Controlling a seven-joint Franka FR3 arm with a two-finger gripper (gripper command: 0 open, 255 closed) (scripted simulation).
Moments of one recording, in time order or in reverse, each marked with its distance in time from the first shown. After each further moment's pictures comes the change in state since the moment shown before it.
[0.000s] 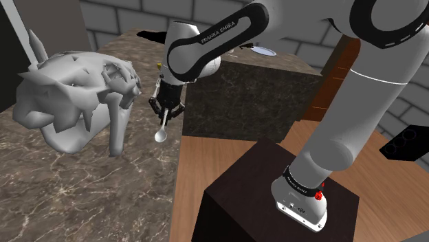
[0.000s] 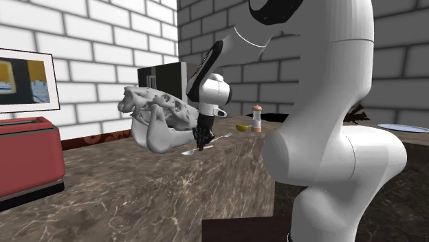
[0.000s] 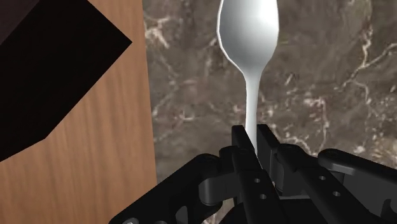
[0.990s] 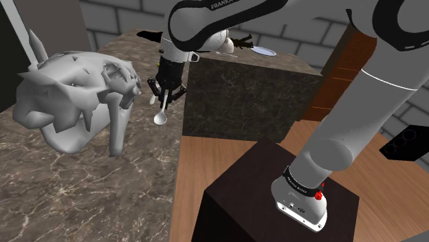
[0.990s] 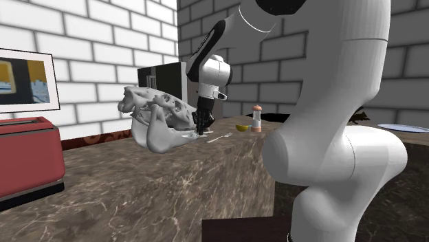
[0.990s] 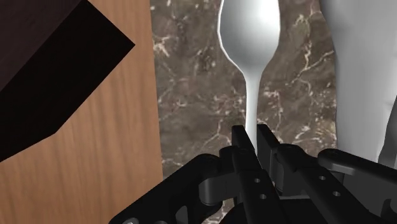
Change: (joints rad) arm -0.010 -0.109 -0.005 0.086 0.016 -0.190 0.013
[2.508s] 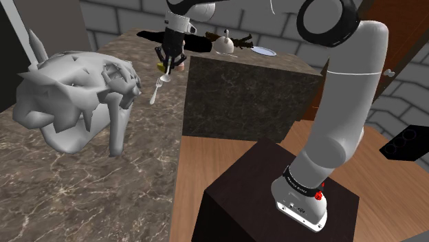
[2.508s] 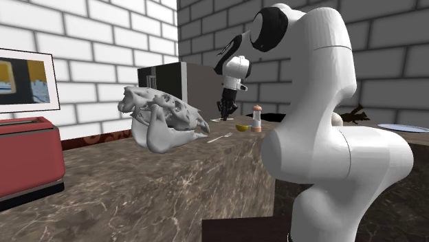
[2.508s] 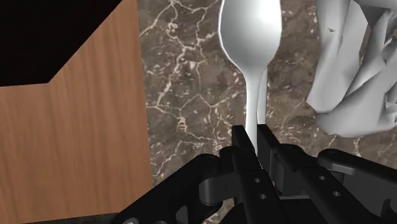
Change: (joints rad) arm -0.126 0.364 -0.128 0.588 -0.111 -0.279 -0.177
